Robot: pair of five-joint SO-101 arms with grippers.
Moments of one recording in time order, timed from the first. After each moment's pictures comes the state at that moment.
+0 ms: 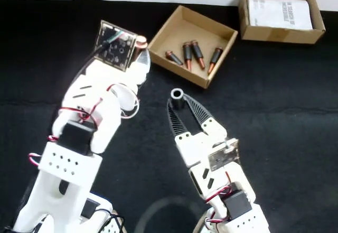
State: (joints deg) left arm 14.9 -47.5 37.1 29.1 -1.2; right arm -31.9 -104.1 95.6 8.6 3.8
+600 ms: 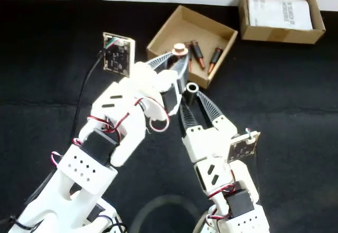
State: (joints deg) left arm 28.4 -47.5 40.3 18.9 25.4; right arm -27.1 -104.1 95.6 8.6 -6.2
